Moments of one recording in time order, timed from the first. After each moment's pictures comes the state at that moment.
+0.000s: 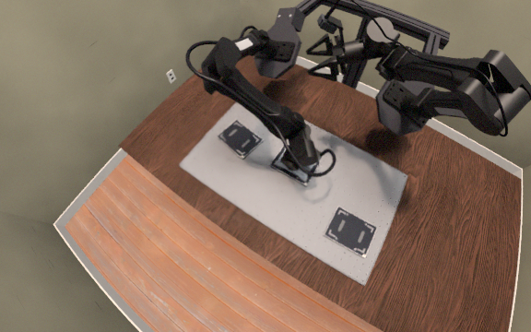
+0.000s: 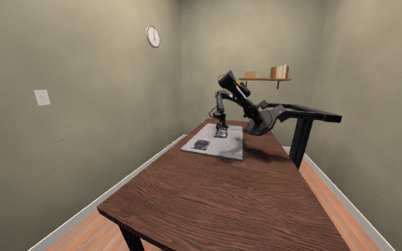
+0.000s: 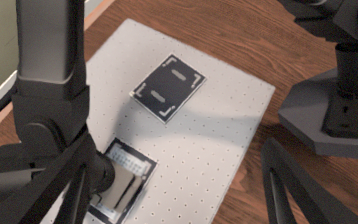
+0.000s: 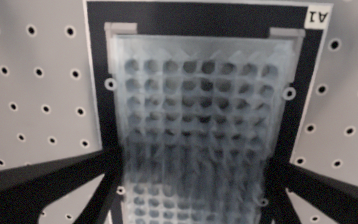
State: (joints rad) left arm -1.70 1.70 0.44 0.89 -0.85 0.61; right arm 0.84 2.29 1.29 -0.27 0.80 -0.90
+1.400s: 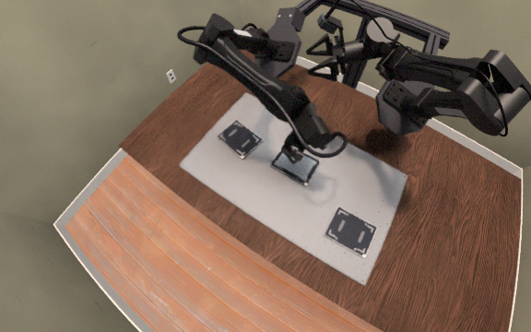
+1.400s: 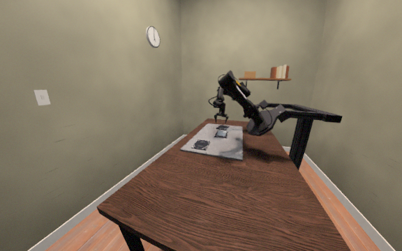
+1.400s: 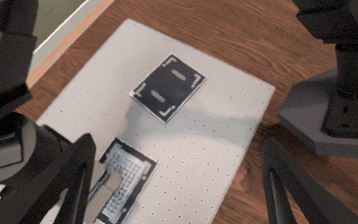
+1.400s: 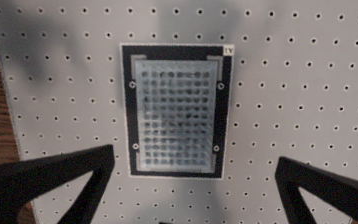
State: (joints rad) left arm -1.70 1.70 0.44 0.89 -0.85 0.61; right arm 1.03 2.12 1.35 -0.59 0.83 -0.69
